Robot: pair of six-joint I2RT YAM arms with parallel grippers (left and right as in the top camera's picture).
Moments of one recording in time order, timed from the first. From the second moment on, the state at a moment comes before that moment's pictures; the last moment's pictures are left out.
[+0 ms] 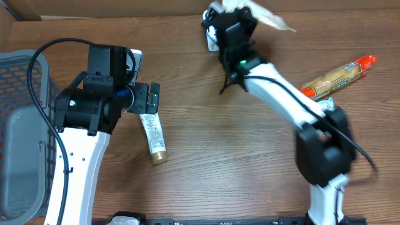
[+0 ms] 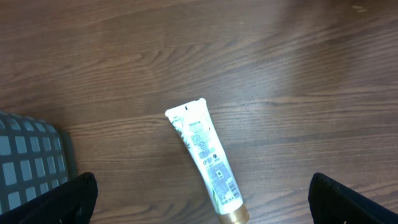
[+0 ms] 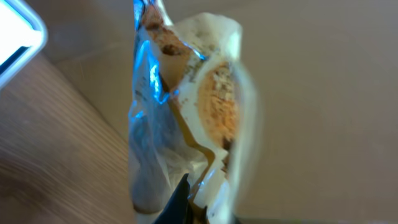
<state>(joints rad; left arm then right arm) -0.14 1.35 1.54 -1.21 -0.08 0.00 0.52 2.01 1.71 -0.07 0.81 -0.97</state>
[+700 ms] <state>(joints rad) -0.14 1.35 1.54 -1.21 -0.08 0.00 -0.37 1.40 1.62 -1.14 -0.31 0.12</state>
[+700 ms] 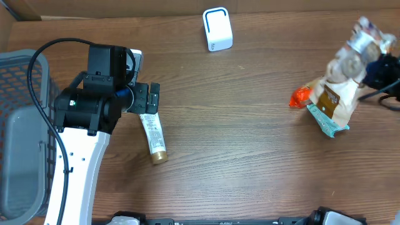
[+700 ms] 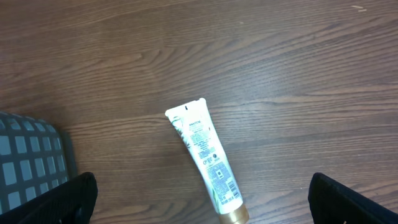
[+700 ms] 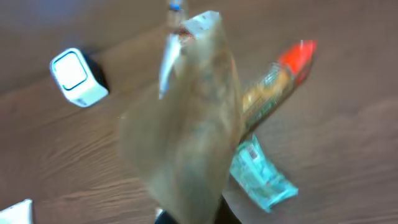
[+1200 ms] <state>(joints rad) -0.14 1.35 1.54 -1.20 -0.08 0.00 -0.60 1.76 1.48 -1.02 -0.62 0.03</state>
